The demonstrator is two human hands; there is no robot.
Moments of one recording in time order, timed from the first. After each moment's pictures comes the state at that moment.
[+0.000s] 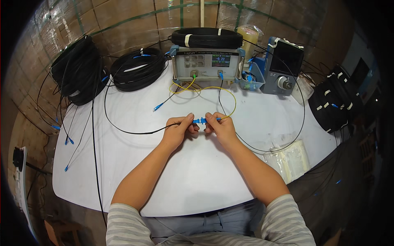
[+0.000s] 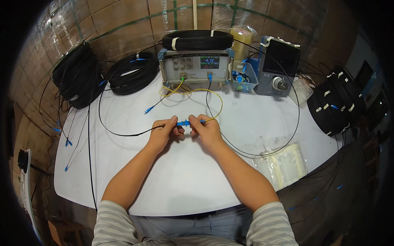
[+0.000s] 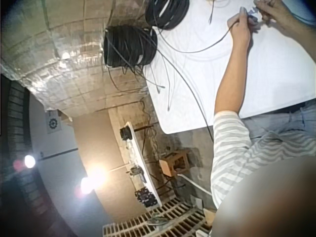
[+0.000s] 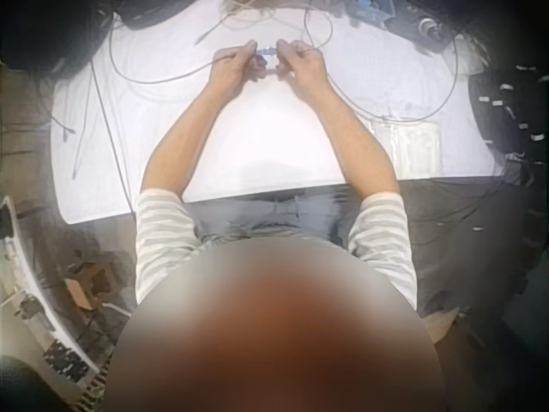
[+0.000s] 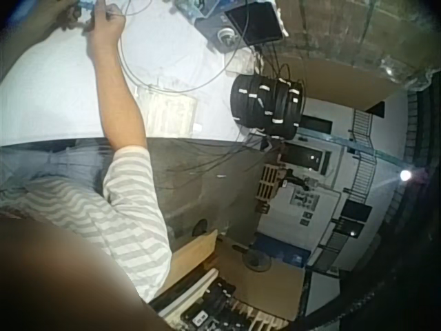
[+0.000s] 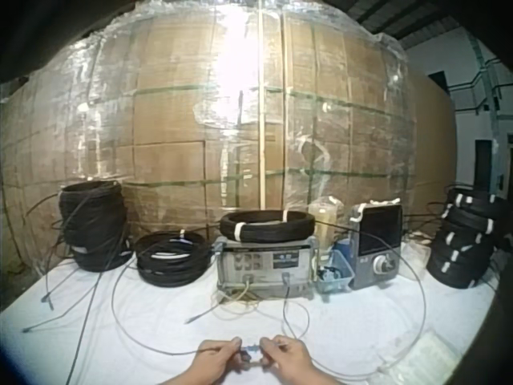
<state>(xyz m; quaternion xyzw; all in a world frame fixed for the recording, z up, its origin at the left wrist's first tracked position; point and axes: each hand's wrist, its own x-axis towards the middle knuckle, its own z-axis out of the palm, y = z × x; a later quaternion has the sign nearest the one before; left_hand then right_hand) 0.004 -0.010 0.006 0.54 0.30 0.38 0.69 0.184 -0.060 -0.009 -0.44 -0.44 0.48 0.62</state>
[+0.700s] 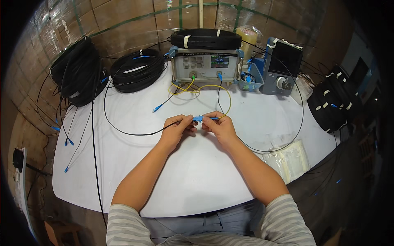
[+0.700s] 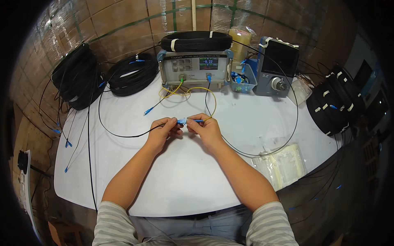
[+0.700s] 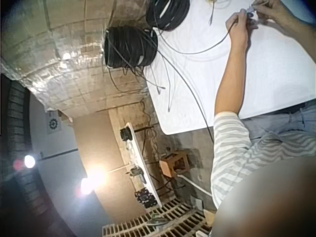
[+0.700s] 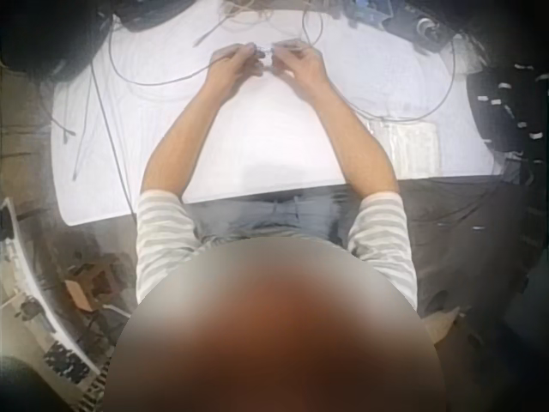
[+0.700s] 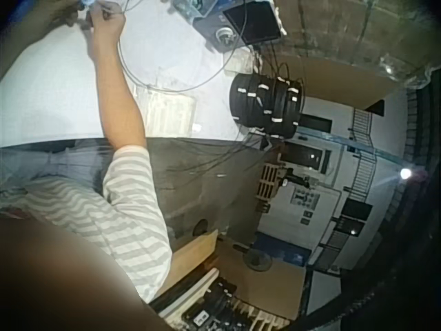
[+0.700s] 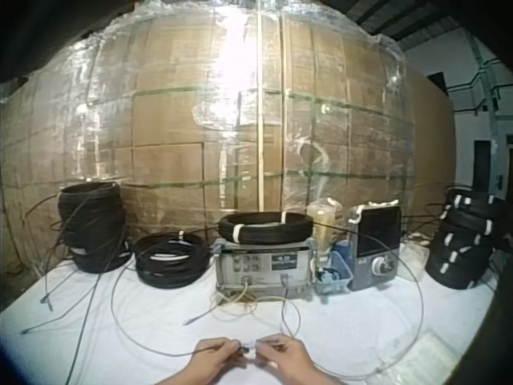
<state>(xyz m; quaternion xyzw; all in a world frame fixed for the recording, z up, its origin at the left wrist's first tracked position) 0.001 -0.006 0.006 0.53 0.29 0.38 0.70 0.185 -0.062 -0.004 -0.42 -0.41 0.52 0.63</state>
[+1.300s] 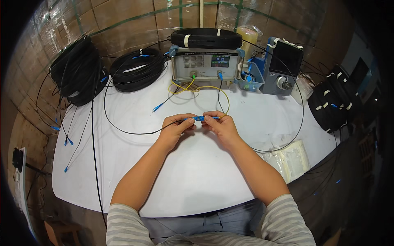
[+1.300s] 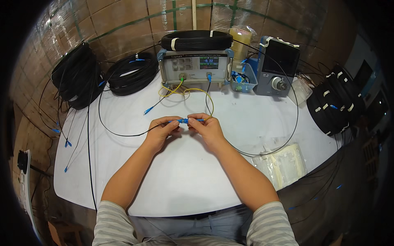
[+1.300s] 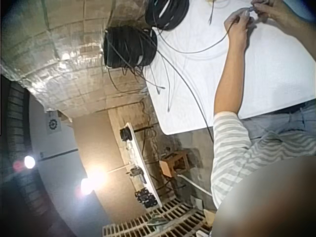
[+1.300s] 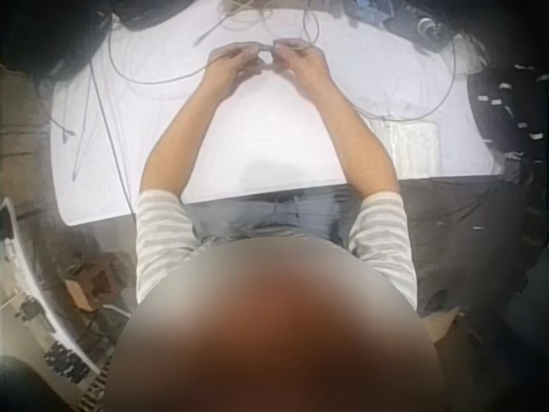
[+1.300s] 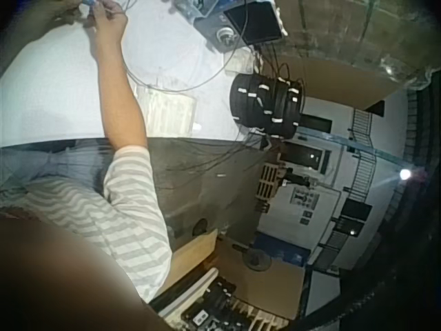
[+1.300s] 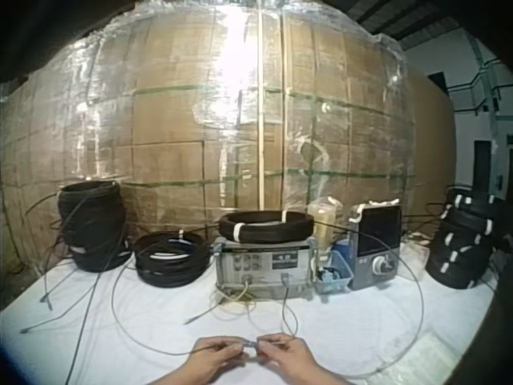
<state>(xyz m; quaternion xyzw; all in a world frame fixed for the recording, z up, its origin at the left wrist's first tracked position) -0.001 -0.003 0.006 0.52 0.29 0.38 0.71 0.193 -0.057 -0.010 -0.39 -0.39 0.55 0.62</state>
